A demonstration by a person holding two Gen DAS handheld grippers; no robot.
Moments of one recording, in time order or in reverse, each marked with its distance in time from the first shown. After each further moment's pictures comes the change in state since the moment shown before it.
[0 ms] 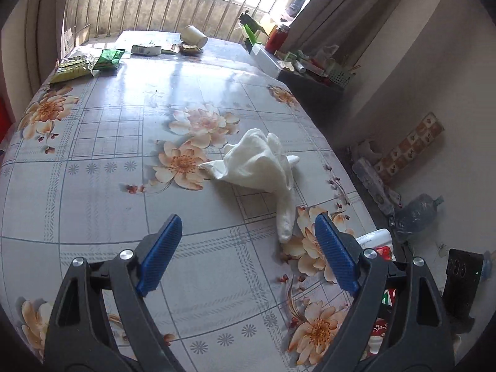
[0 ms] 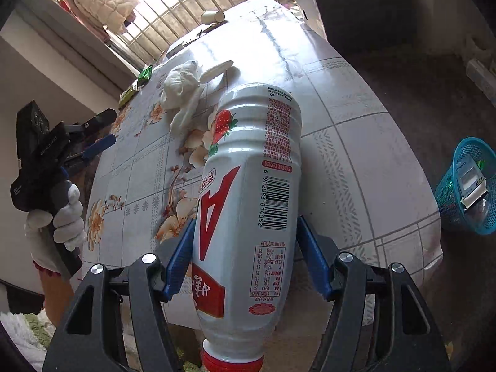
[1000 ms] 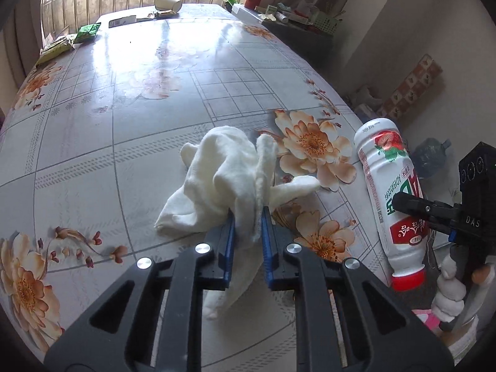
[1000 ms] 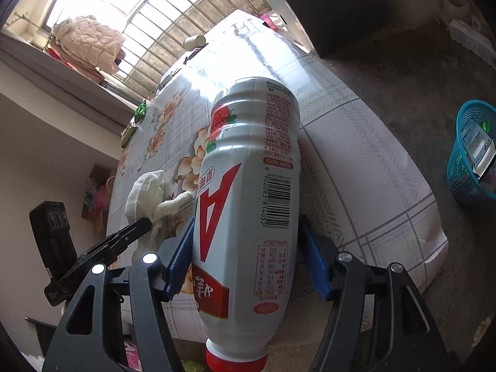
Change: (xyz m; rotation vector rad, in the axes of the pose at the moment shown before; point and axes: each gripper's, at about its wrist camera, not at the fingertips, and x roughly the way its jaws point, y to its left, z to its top) left arm -0.012 -0.032 -0.099 0.120 0.151 0.061; right arm 0.014 -0.015 -0.003 0.138 -0.058 0.089
